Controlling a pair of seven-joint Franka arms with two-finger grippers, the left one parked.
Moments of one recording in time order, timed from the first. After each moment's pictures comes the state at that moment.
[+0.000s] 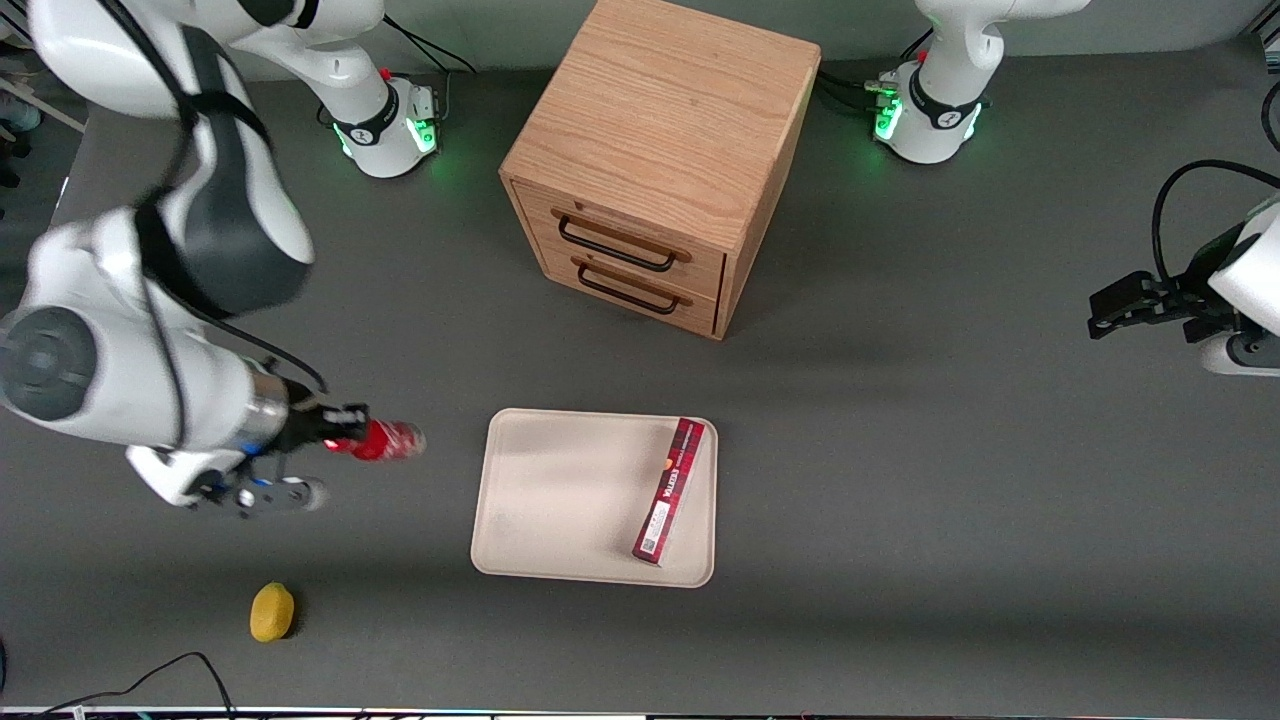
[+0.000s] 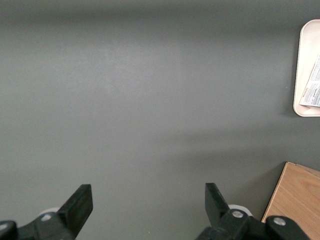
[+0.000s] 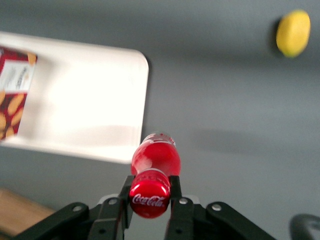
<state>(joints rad) 0.23 0.64 0.07 -1.01 -0.03 1.59 0.23</state>
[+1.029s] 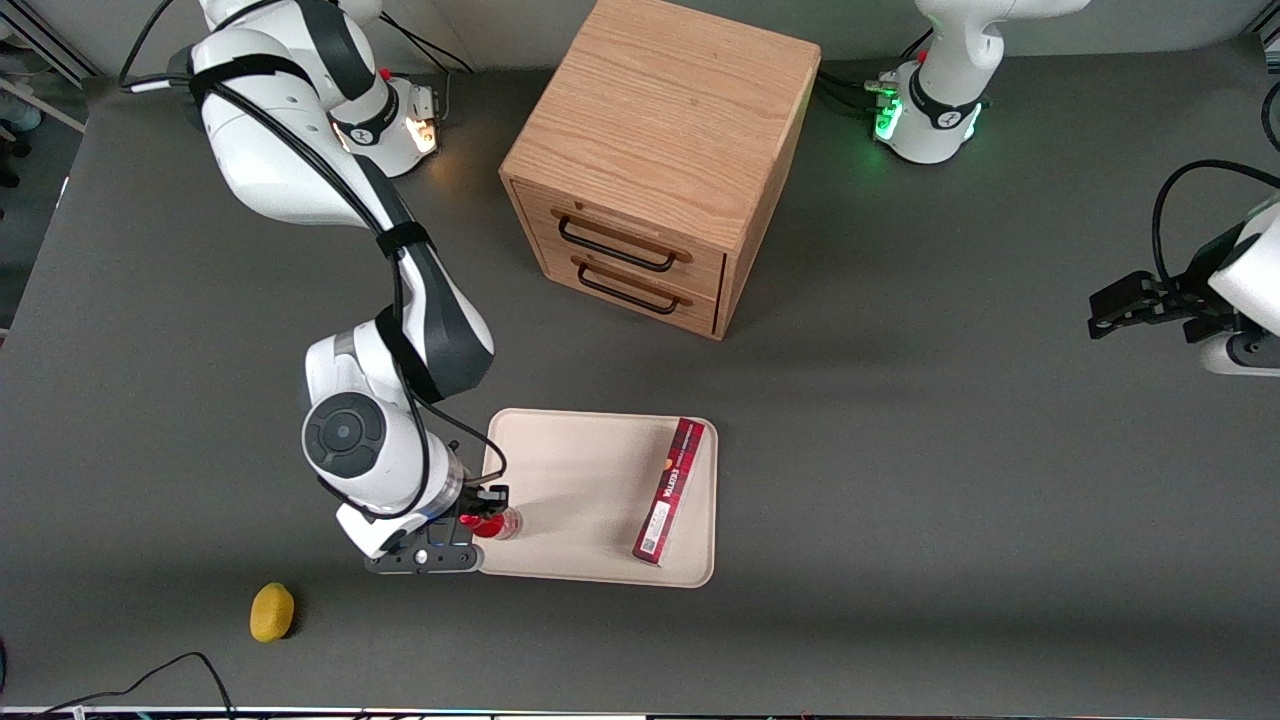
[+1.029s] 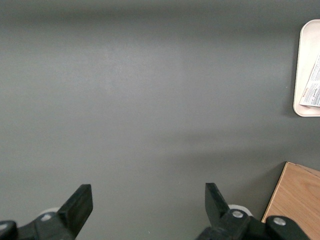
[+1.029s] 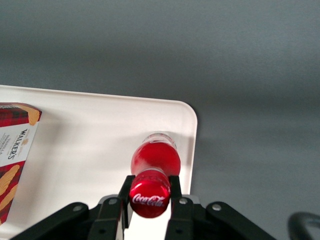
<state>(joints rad) 0.37 0.88 0.01 -0.98 -0.03 1.93 0.37</state>
